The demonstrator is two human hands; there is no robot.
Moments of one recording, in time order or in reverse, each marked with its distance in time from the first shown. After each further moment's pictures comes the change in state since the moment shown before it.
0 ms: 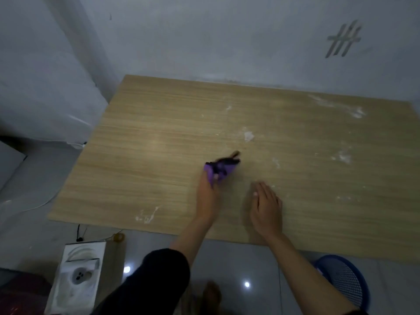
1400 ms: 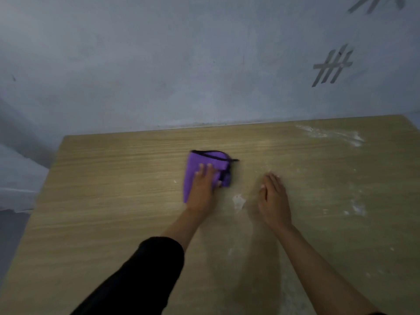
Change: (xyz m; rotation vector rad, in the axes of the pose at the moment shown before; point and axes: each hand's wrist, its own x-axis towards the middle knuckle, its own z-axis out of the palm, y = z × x) left_hand 0.257 0.003 0.106 0.544 -0.498 0.334; right_hand 0.245 0.024 0.012 0.102 0.092 0.173
